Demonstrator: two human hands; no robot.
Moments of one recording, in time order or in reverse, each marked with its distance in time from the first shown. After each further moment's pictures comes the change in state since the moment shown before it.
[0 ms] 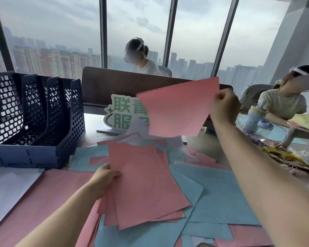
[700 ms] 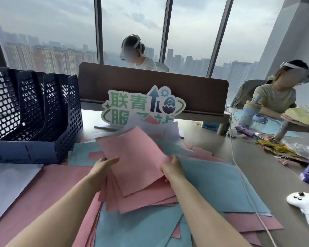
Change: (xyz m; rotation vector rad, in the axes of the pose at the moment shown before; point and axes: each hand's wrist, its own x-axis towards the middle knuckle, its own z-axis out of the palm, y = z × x) left_hand 0.009 -0.005 -0.003 -0.022 0.072 0.029; right_hand -0.206 0.042 0.031 0.000 -0.810 0.671
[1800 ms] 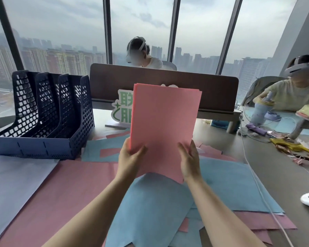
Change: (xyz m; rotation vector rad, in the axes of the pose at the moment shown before) left_hand -0.050 0.021 0.045 -0.079 0.015 0.534; right_hand -0.024 -0.006 -0.022 0.480 0.092 -0.452
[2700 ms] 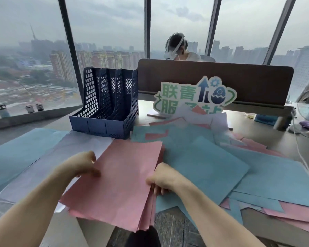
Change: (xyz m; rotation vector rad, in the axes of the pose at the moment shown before) left_hand -0.053 0.039 -0.270 1.248 -0.171 -0.634; right_hand -0.133 -0.017 0.125 -0.796 -0.981 0.371
